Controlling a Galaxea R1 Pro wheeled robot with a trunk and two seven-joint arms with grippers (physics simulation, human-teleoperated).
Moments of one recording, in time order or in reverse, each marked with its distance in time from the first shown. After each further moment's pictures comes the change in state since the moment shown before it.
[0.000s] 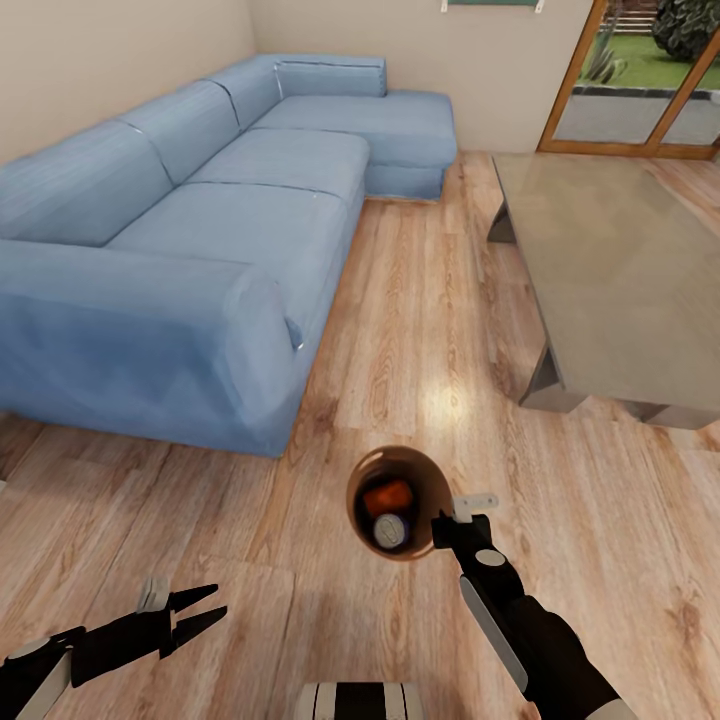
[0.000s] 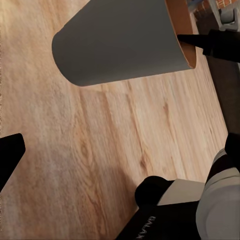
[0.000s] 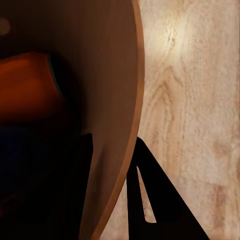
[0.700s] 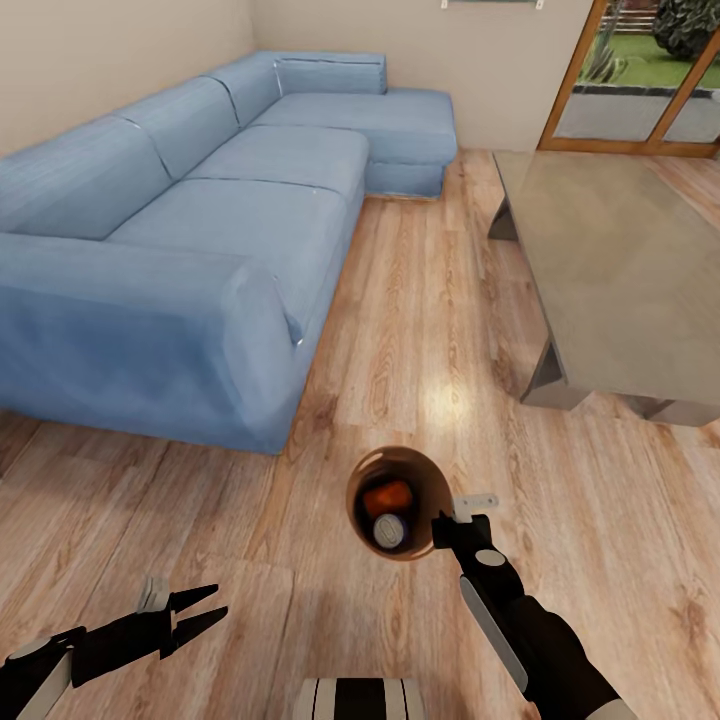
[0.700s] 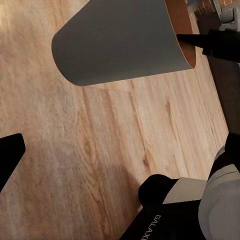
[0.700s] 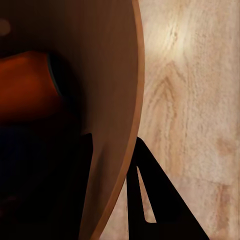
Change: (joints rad) left arm 0.000 -0.001 -0.001 0.000 0.000 0.000 0.000; right arm 0.000 0.000 -0.001 0.000 0.002 0.002 0.000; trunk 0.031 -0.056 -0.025
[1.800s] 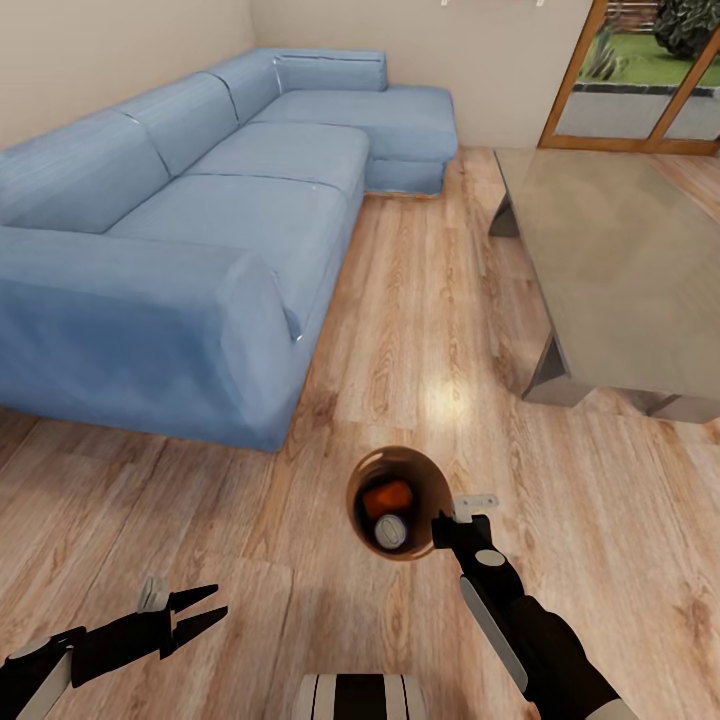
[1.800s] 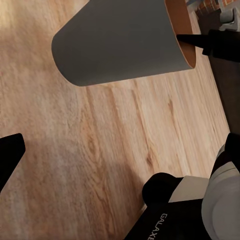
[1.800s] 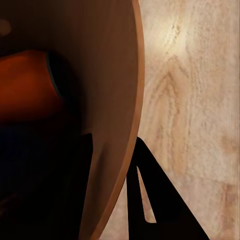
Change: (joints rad) left arm 0.000 0.001 0.000 0.000 0.000 0.000 0.000; right arm 0.000 0.000 0.000 0.001 0.001 -0.001 0.000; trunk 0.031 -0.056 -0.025
